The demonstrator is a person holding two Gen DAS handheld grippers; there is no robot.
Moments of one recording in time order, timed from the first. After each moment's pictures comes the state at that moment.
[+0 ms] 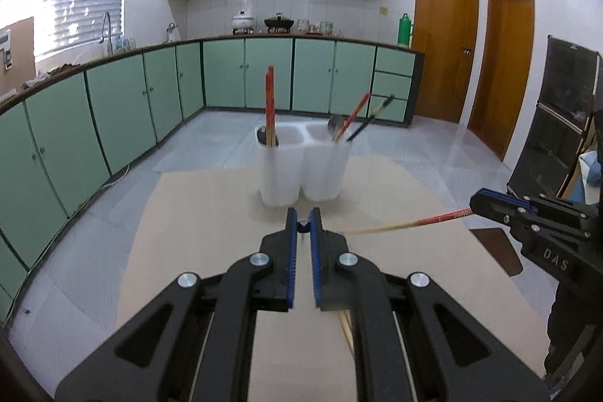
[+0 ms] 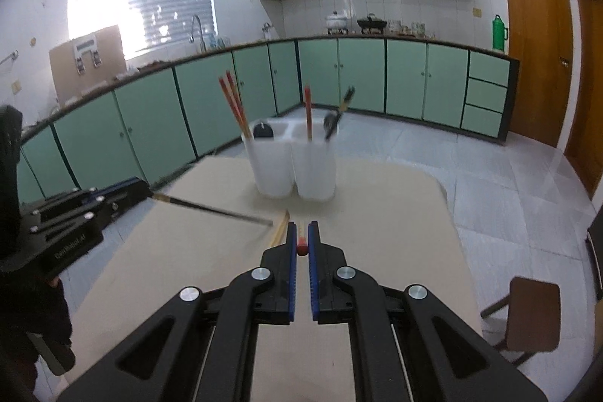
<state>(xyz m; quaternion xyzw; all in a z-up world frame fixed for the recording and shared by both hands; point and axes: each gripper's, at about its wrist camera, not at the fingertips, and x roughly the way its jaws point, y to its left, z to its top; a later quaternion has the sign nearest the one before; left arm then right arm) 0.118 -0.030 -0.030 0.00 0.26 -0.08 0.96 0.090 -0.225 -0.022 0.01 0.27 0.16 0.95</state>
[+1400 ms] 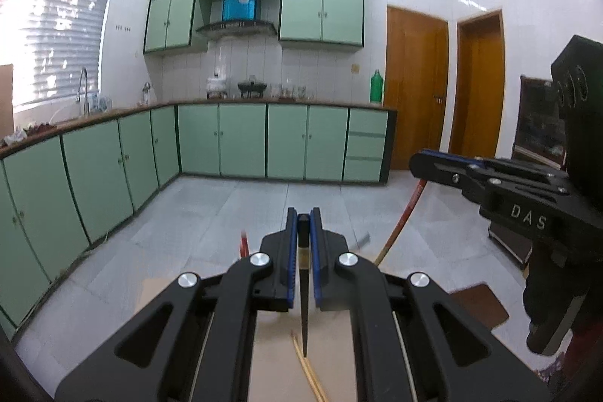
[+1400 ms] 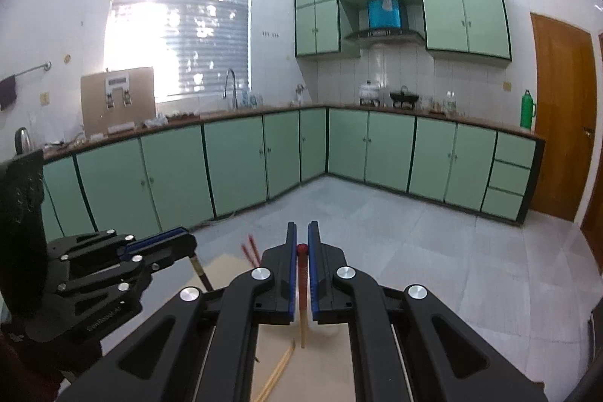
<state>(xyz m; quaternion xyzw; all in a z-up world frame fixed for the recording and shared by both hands) 0.176 -0.044 0.080 0.00 0.14 -0.14 0.98 0.159 -0.205 0.121 -0.02 0.15 0.21 0.97</state>
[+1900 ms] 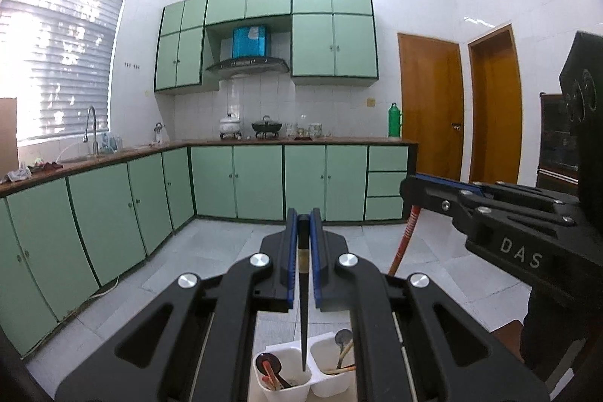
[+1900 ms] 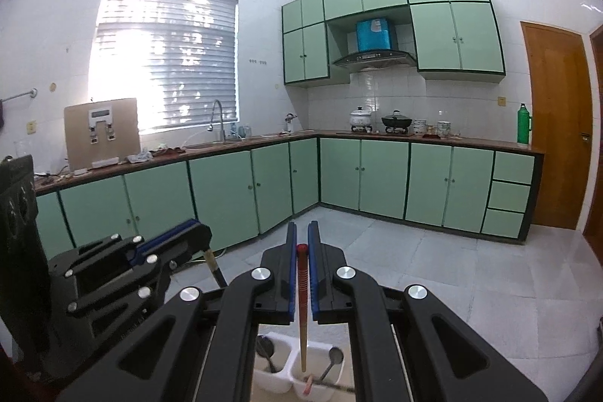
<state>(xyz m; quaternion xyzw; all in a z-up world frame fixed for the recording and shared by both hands) 0.275 -0.069 0.111 0.01 0.08 -0.10 0.99 0.257 -0.194 0.136 0.00 0.12 0.19 0.97</state>
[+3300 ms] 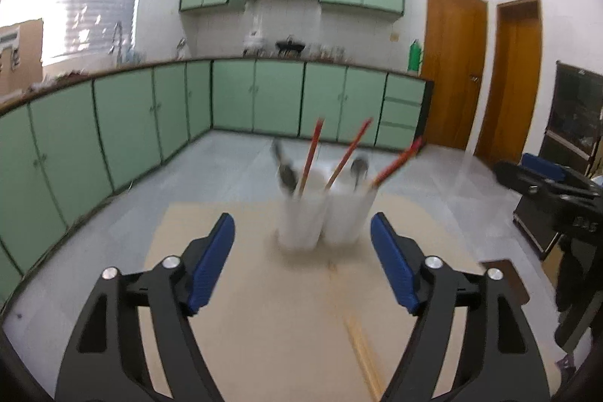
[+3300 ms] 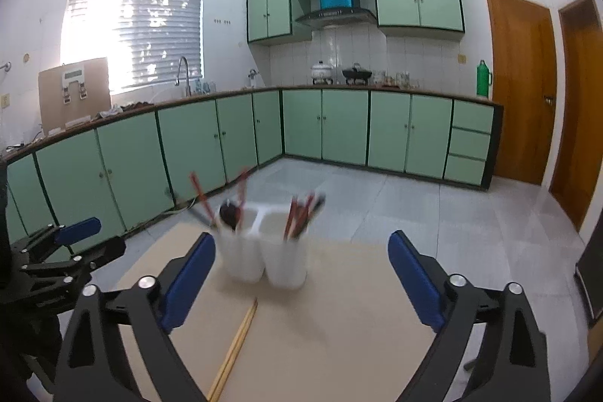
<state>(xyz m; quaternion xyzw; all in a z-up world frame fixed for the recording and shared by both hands) 0.153 -0.003 -0.034 -0.03 0.22 -0.06 0.97 0.130 -0.232 0.001 0.00 0.20 0.12 0.97</state>
